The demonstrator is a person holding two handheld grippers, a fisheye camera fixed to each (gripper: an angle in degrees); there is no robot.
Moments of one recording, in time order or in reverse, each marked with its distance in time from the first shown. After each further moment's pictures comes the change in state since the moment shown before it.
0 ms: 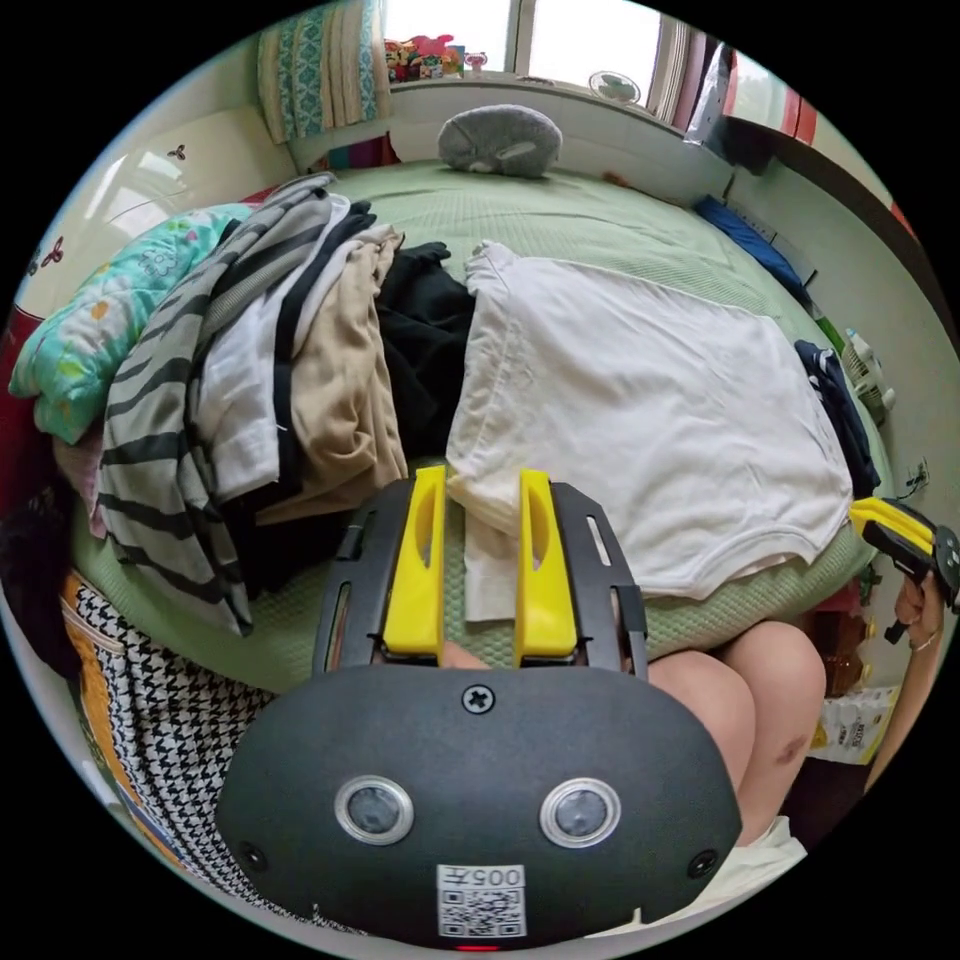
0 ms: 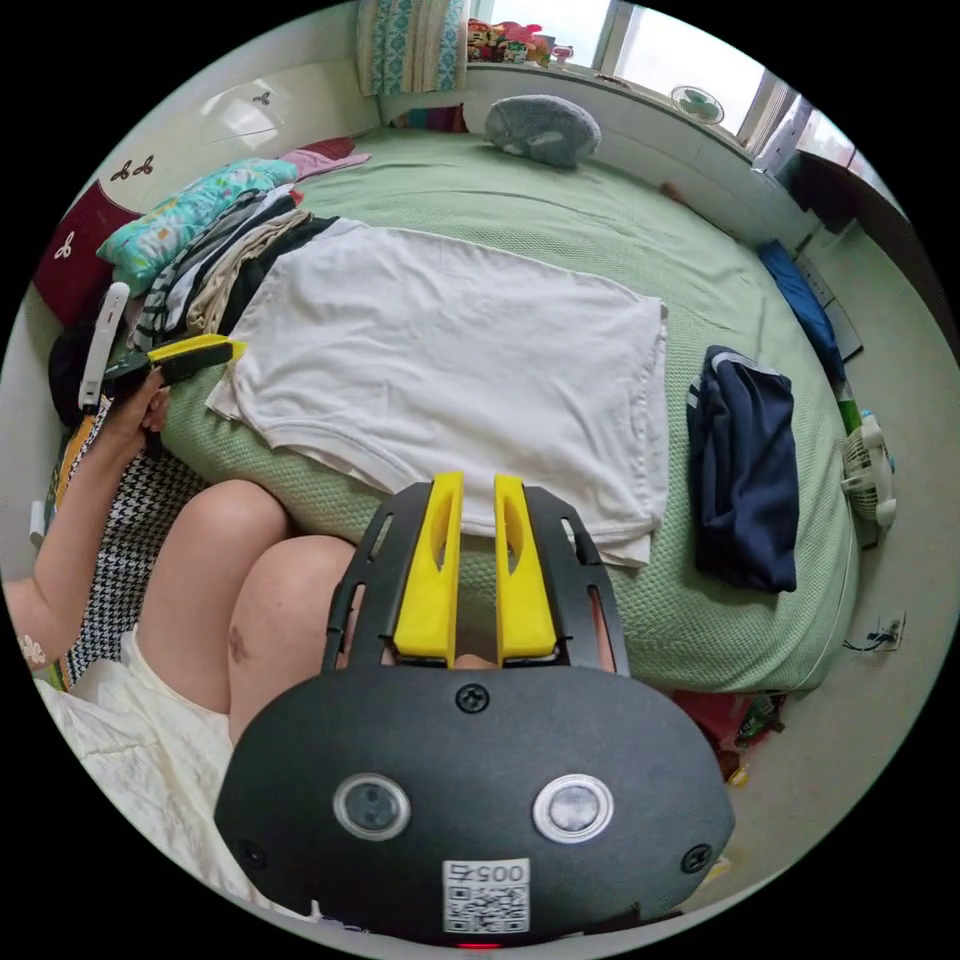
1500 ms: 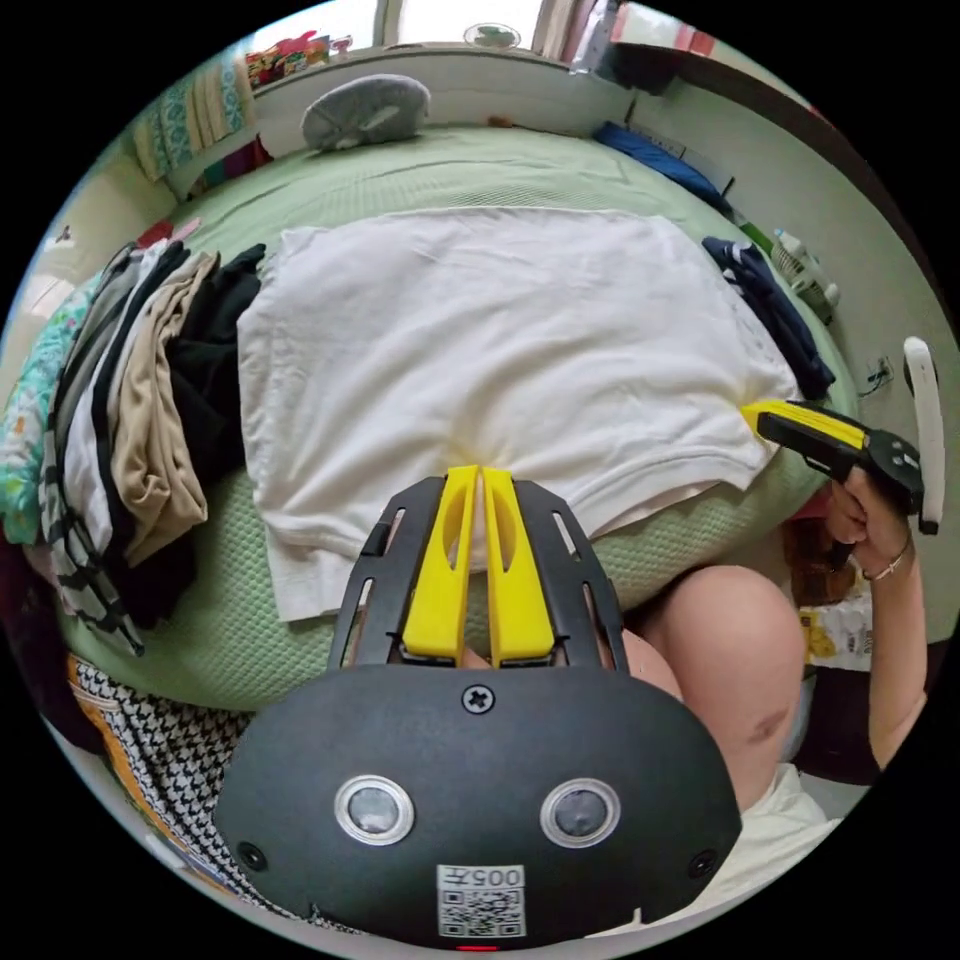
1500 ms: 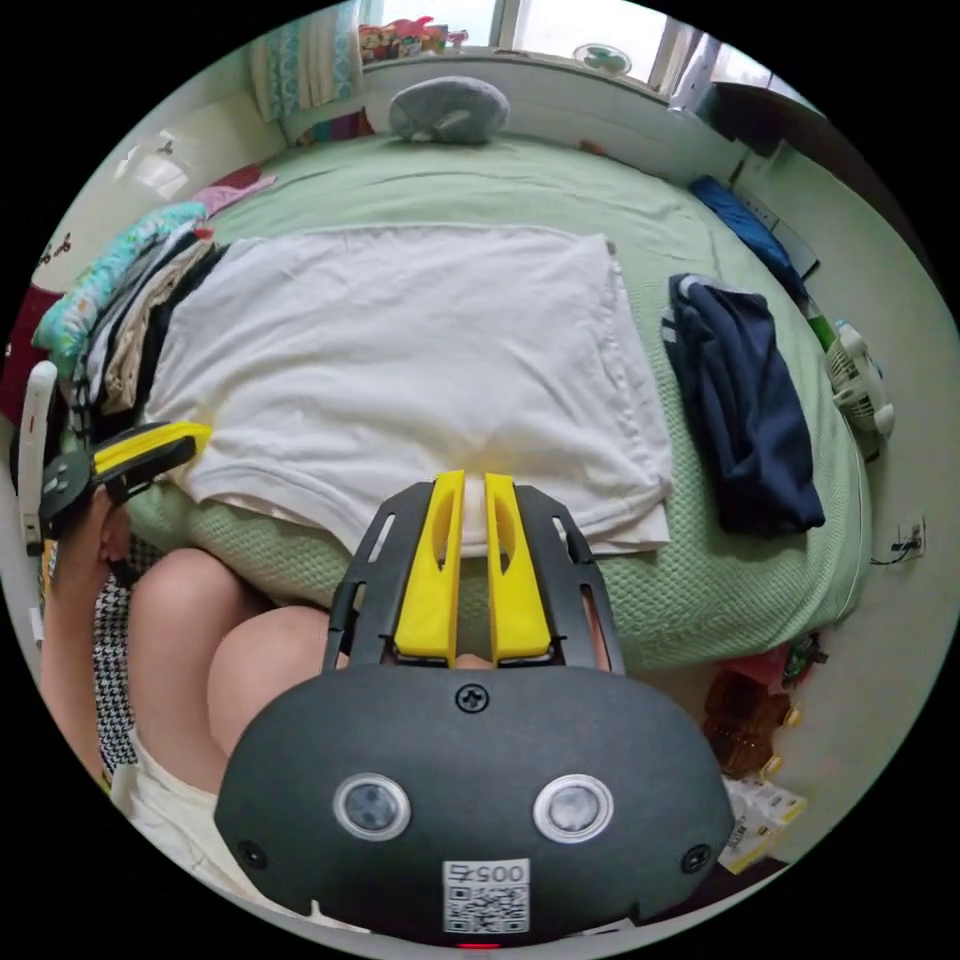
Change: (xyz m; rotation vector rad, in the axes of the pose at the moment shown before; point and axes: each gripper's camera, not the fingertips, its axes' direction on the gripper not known) left arm 0.200 0.004 0.049 -0.027 0.027 0.275; right arm 0.020 0.072 -0.003 0.027 0.089 0.207
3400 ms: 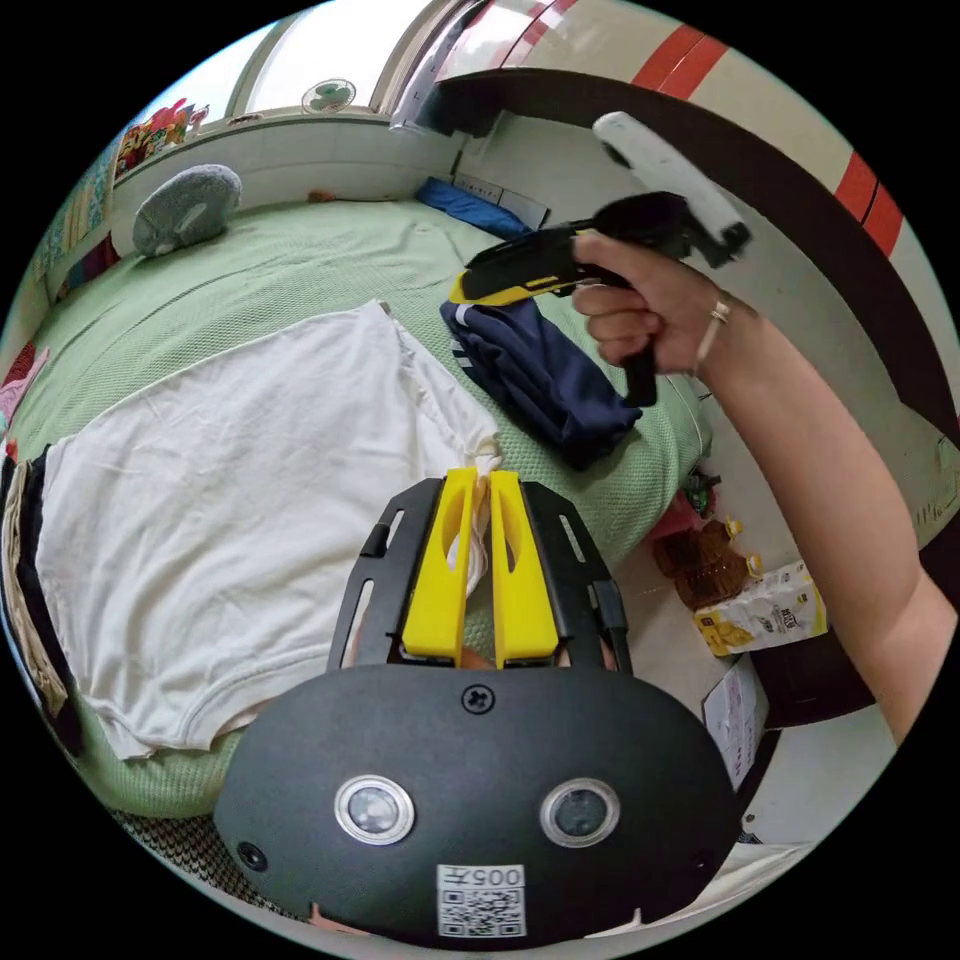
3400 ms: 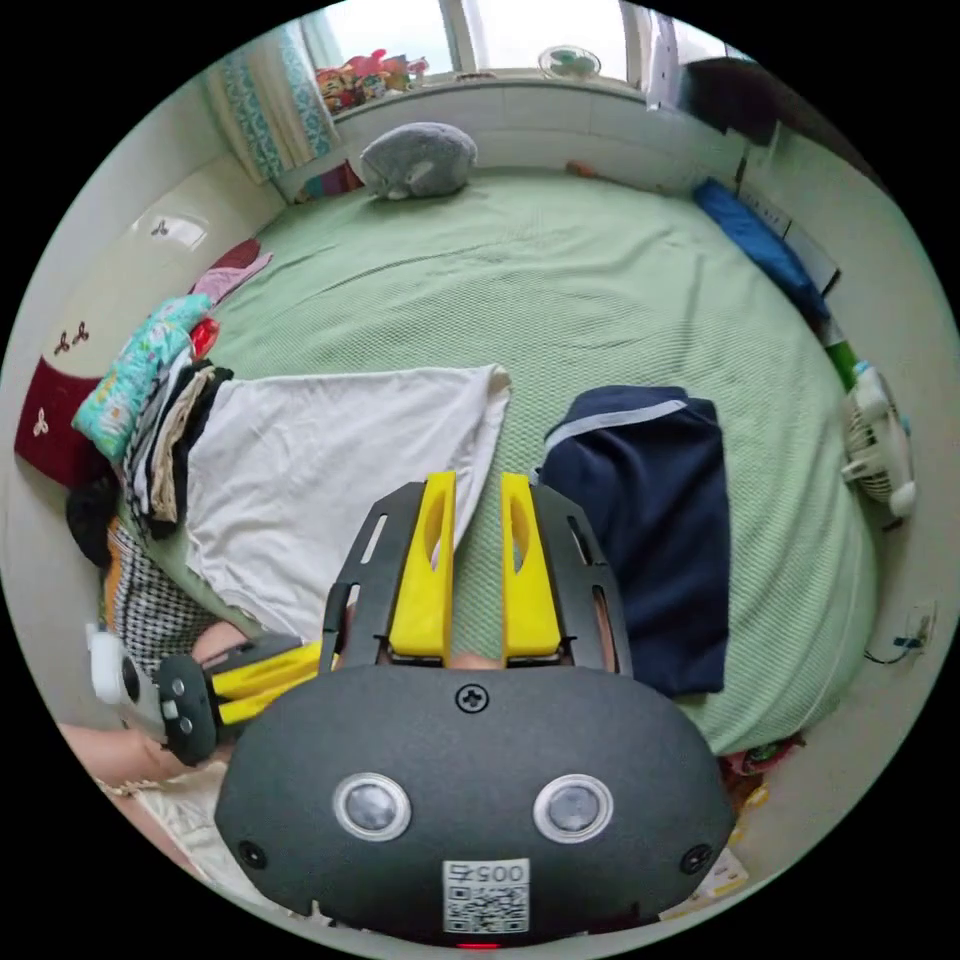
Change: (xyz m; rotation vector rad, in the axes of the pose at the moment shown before) left arm 0.226 -0.083 0.005 0.195 0.440 0.147; right arm 0.294 -0.254 0.092 -0.043 -0.269 0.056
